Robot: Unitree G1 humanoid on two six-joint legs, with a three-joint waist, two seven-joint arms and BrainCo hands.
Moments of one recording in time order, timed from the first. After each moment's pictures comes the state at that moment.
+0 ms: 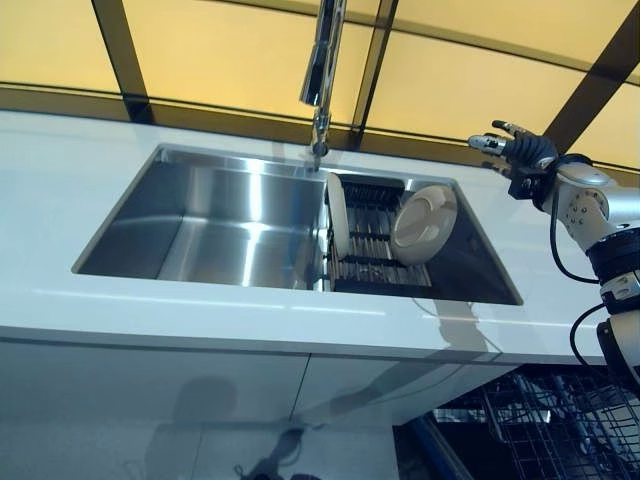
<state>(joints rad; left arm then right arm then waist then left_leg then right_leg) 0.06 0.35 -0.15 1.36 -0.25 0.10 -0.03 -1.20 -0.87 0.45 0.80 0.88 0.37 0.04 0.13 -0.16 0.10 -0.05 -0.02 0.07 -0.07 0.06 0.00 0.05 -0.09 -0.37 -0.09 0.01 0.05</state>
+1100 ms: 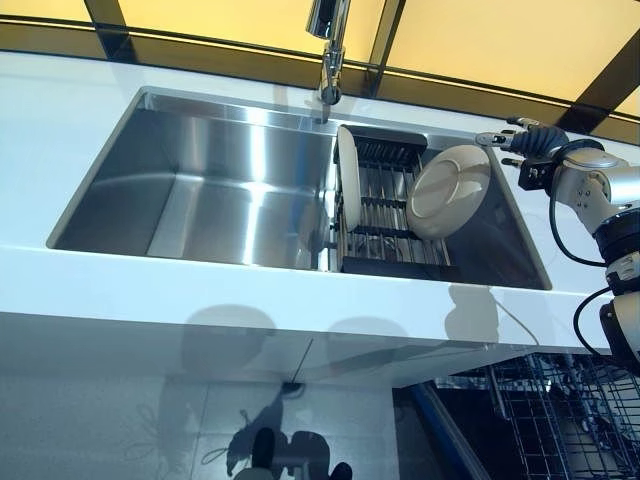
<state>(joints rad) 0.00 0.37 -0.18 1.32 -0.30 0.08 -0.02 -1.30 -0.88 0.52 0.91 0.77 0.43 0.06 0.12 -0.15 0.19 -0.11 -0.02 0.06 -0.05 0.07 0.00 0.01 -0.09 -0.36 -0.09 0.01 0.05</state>
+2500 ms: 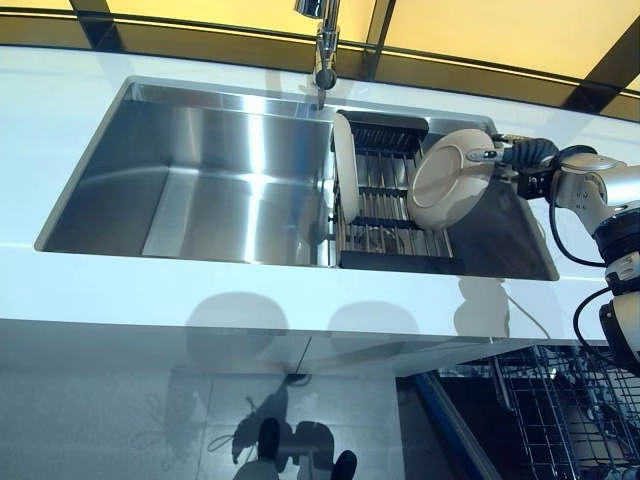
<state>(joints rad) -0.01 0.37 -0.18 1.29 -0.31 0.08 -0.03 -1.30 -0.88 0.53 0.91 0.70 0.52 0.21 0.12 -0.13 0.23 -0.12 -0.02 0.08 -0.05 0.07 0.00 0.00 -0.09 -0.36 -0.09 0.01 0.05</state>
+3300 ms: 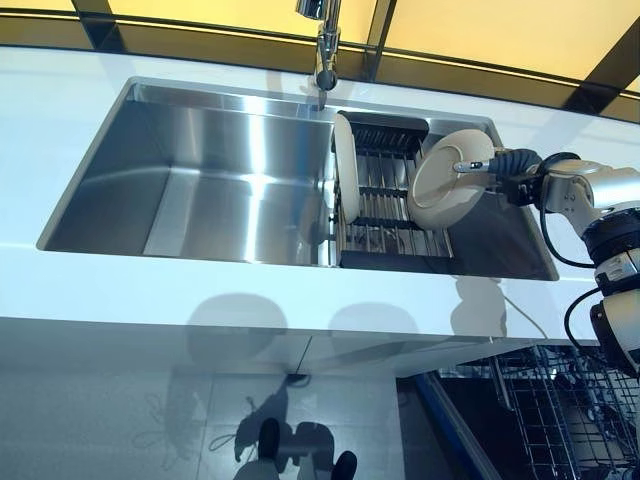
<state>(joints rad) -0.02 0.37 -0.20 1.28 -0.34 0.08 -0.05 -1.29 -0.83 0.53 0.92 0.65 0.55 0.27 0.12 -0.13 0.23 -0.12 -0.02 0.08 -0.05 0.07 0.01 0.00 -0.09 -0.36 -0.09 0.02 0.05</state>
